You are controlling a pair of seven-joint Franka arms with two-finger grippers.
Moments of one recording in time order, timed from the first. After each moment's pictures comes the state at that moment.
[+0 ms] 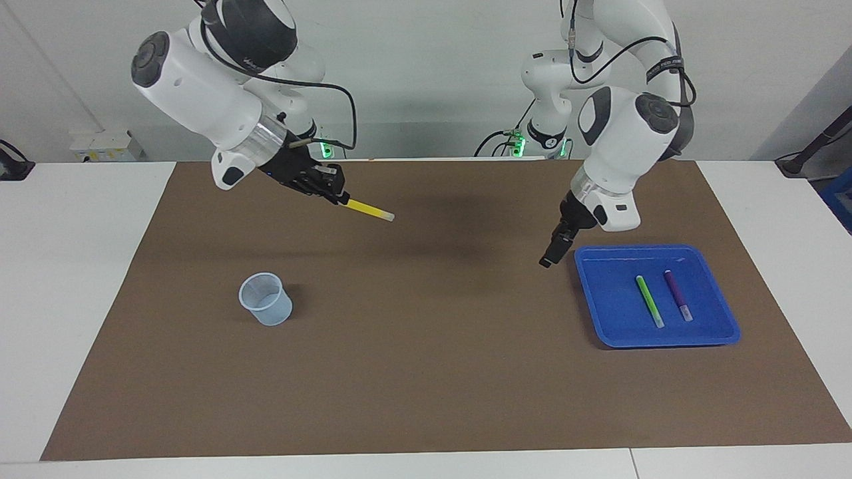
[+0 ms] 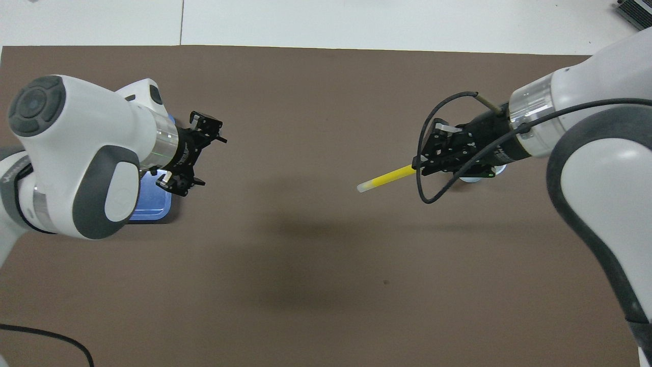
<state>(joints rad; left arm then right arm) -0.04 0.12 -0.31 -1.84 -0.21 2.06 -1.29 0.17 0.13 0.04 -1.56 0.54 1.68 0.53</state>
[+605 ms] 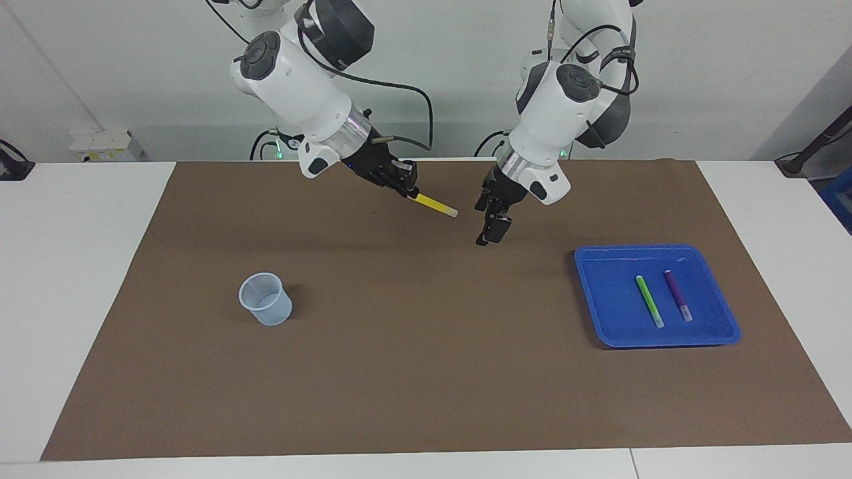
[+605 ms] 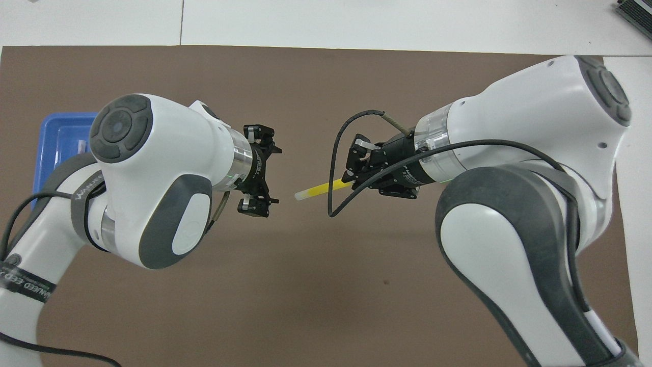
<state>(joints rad) -0.19 0.12 -0.35 -1.78 -0.26 2.06 -1.93 0.34 0.13 0.04 -1.62 0.56 1.85 0.74</state>
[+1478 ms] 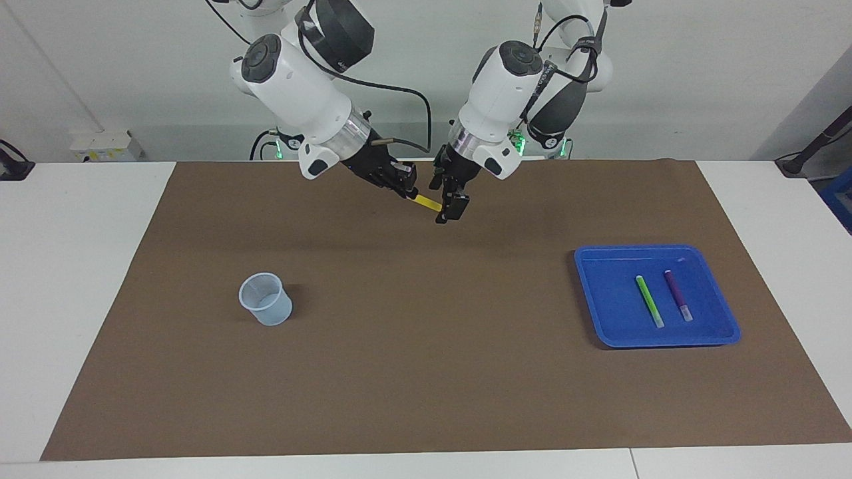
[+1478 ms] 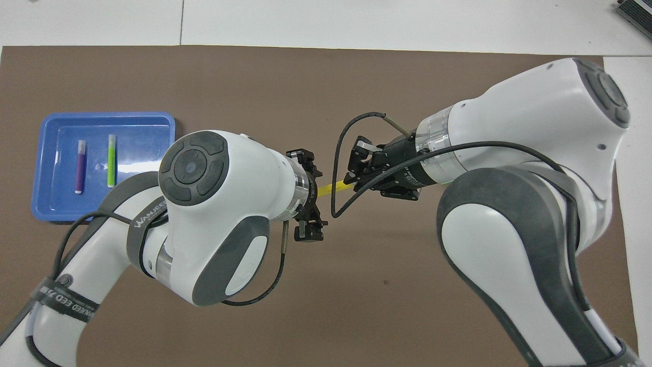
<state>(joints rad) -0.29 0.11 -0.37 -1.77 -0.26 2.08 -2.17 0.33 0.12 0.04 -1.64 0.56 1.85 0.74</state>
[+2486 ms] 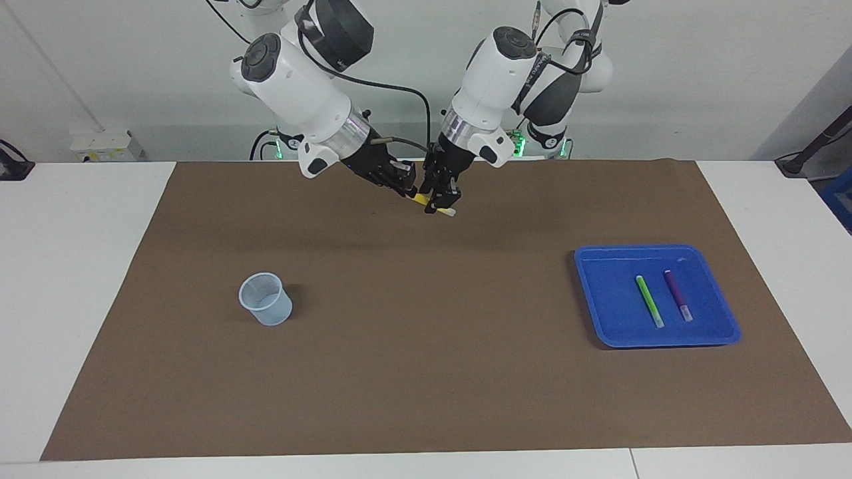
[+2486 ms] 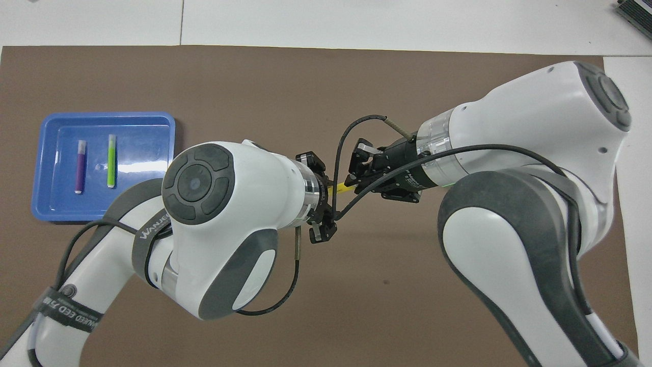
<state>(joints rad) -0.32 0.10 -0.37 -1.77 -0.26 2.12 -2.26 0.33 0.11 0.04 -1.65 0.56 1.85 0.74</state>
